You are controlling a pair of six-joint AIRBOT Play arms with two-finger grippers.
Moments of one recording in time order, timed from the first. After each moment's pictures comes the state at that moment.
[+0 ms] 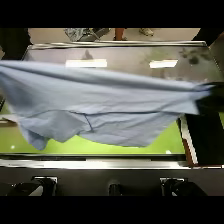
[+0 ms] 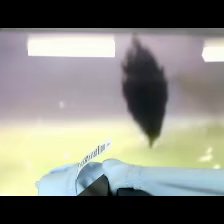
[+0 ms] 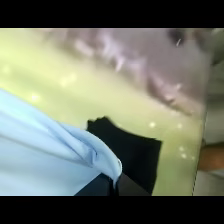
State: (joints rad) left arm -0.04 -0.95 1.61 1.63 -1.32 -1.59; right arm 0.38 -0.87 1.44 -2.09 1.46 1.32
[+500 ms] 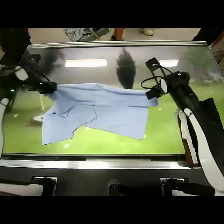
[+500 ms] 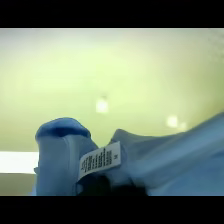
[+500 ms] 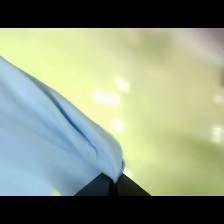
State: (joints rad) left arm 0.02 -1.62 1.60 1.49 -1.12 -1.53; right arm 0.20 -1.51 1.43 -1.78 0.94 1.46
